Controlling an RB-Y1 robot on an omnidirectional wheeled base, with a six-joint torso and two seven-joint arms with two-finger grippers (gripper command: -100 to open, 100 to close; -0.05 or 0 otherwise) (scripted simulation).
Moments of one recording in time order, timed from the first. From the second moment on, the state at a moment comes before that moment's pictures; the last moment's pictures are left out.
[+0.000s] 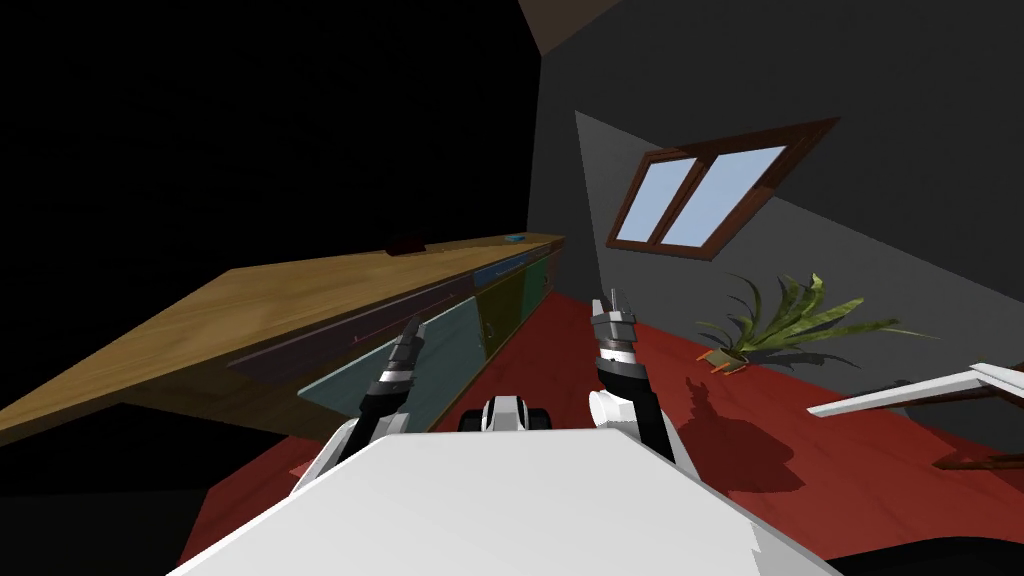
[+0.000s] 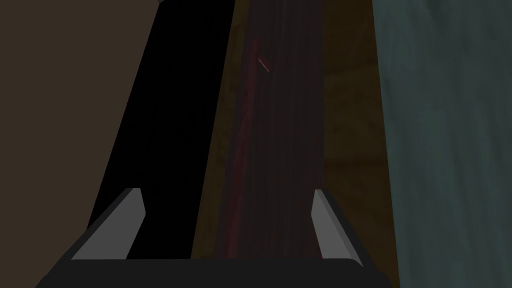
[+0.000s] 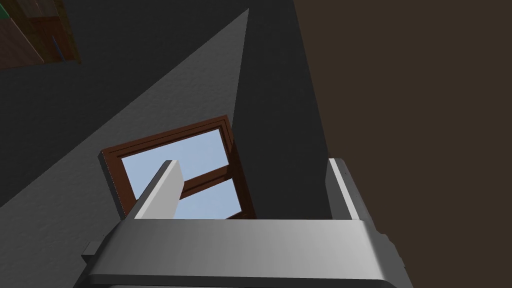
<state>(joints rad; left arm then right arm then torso) 0.48 0.16 0.08 -1.90 -0.12 -0.59 -0.01 0.50 0.00 -0.01 -2.32 0.02 -0.37 -0.01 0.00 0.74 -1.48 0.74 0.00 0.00</state>
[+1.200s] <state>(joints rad) 0.44 0.16 0.12 -1.60 -0.14 -0.64 -0.05 0.50 0.00 -0.01 -2.32 0.02 -0.37 -0.01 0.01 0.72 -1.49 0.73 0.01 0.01</state>
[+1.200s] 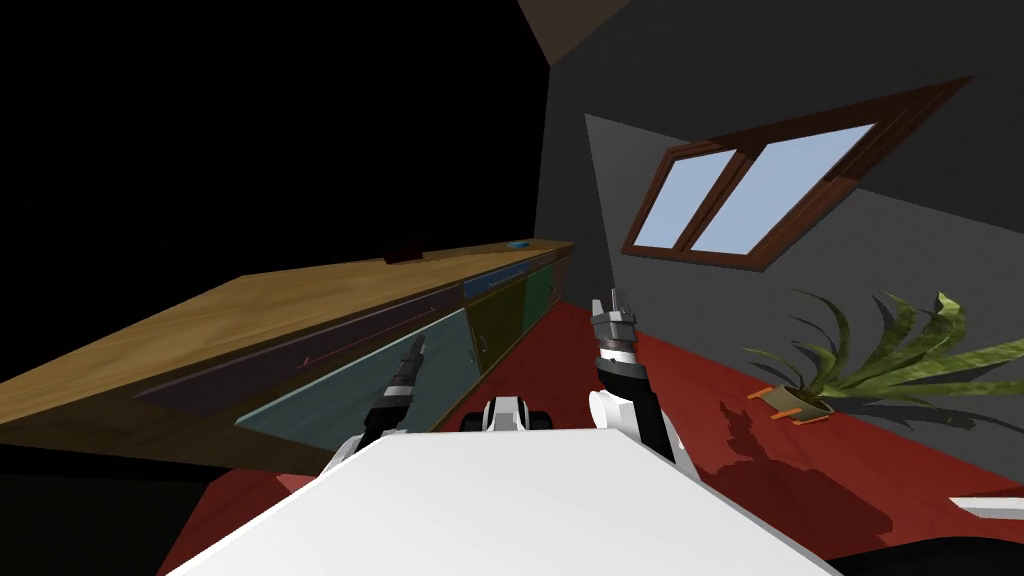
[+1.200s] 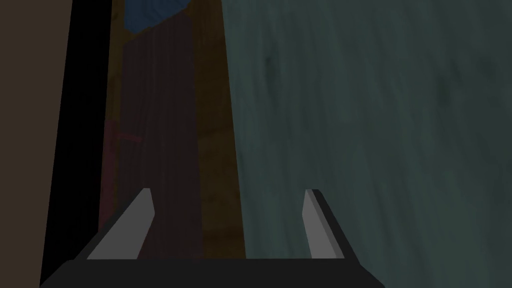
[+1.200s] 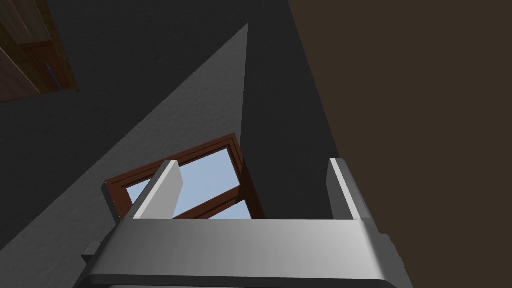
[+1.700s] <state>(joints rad) 0.44 0.17 0.14 -1.49 -0.14 -0.65 -0.05 0.50 0.00 -0.01 -2.32 0.02 -0.37 -0.01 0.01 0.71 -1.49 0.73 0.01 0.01</state>
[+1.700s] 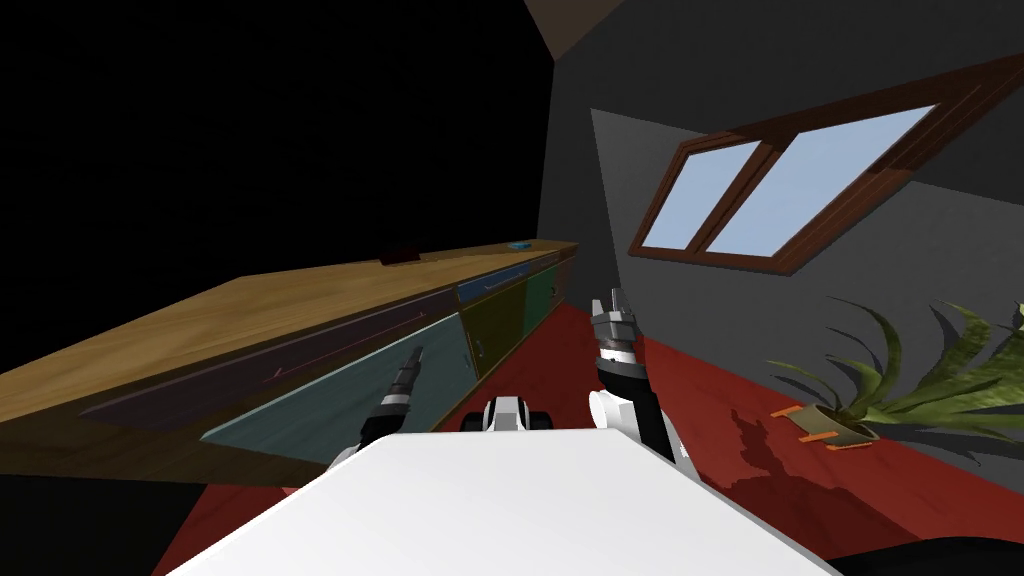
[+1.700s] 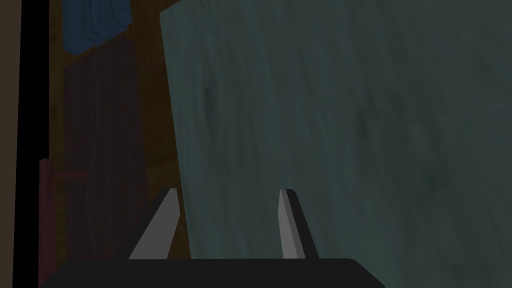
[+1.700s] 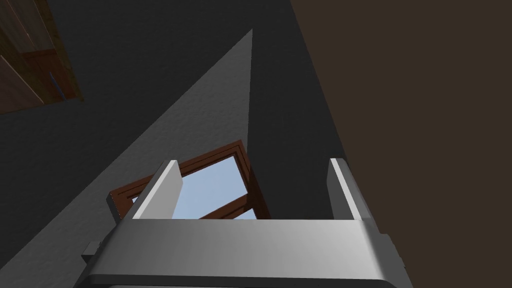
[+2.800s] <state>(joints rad) 0.40 0.17 0.17 -1.20 -0.16 -0.69 -0.08 0.50 0.00 -0.01 -2.32 0.02 -0.37 -0.01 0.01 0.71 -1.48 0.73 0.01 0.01</state>
